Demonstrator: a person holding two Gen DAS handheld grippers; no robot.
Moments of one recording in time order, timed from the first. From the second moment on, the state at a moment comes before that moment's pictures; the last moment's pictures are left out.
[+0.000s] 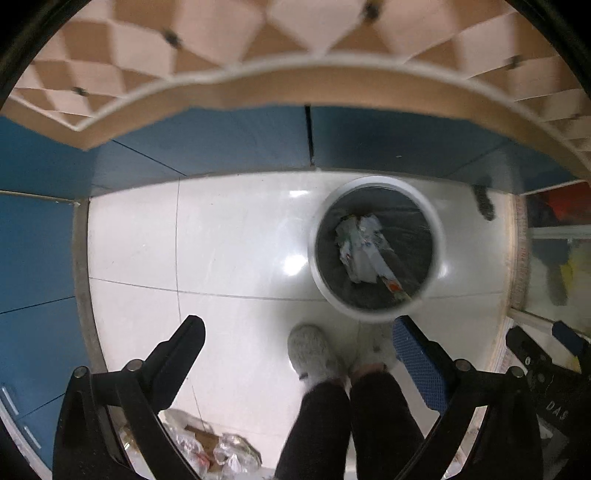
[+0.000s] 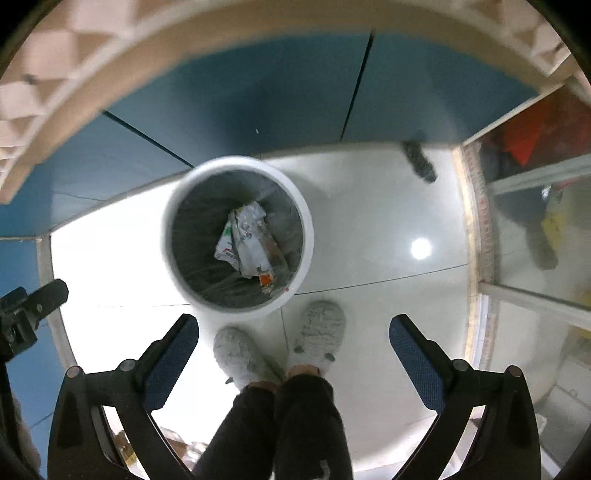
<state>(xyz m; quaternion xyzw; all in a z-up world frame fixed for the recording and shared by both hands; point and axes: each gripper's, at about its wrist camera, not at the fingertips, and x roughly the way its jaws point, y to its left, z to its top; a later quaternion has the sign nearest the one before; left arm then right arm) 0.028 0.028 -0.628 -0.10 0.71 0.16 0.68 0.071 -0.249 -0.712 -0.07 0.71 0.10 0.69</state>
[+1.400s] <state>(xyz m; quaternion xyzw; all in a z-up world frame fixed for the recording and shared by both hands) 0.129 0.050 -0.226 -0.12 0.52 0.15 0.83 0.142 -0.277 -0.236 0.08 0.58 0.14 0.80</state>
